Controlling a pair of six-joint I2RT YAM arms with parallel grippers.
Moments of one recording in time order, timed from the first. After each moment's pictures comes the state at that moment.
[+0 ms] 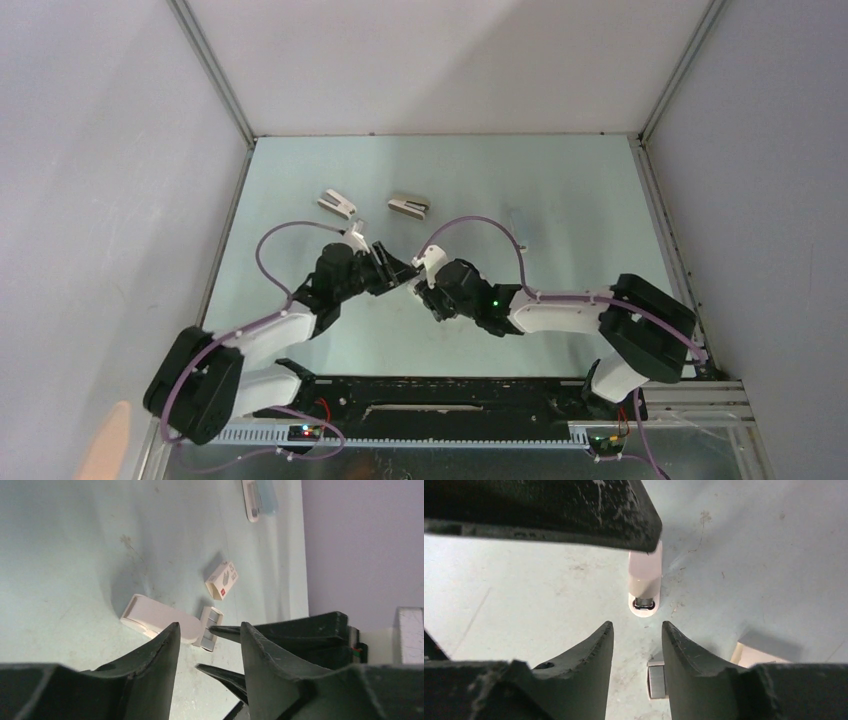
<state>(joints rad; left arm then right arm) -0.49 1.19 0.37 0.39 0.32 -0.92 1.06 1.59 0.76 0.17 0.15 0.17</state>
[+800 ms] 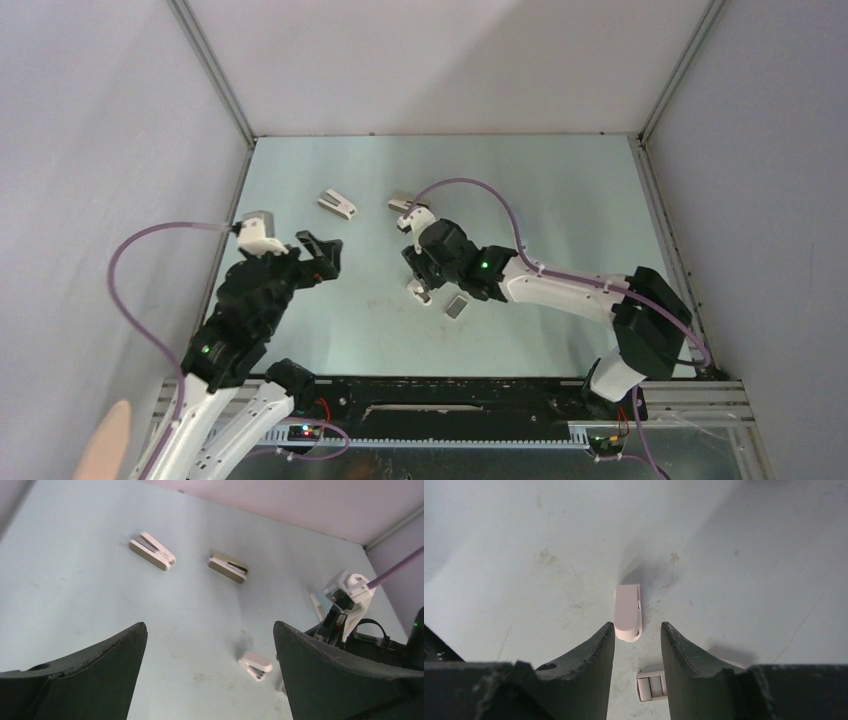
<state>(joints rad) -0.49 0.44 0.82 -0.59 -0.34 -0.44 1.00 1.64 1.15 -0.24 0.14 0.20</state>
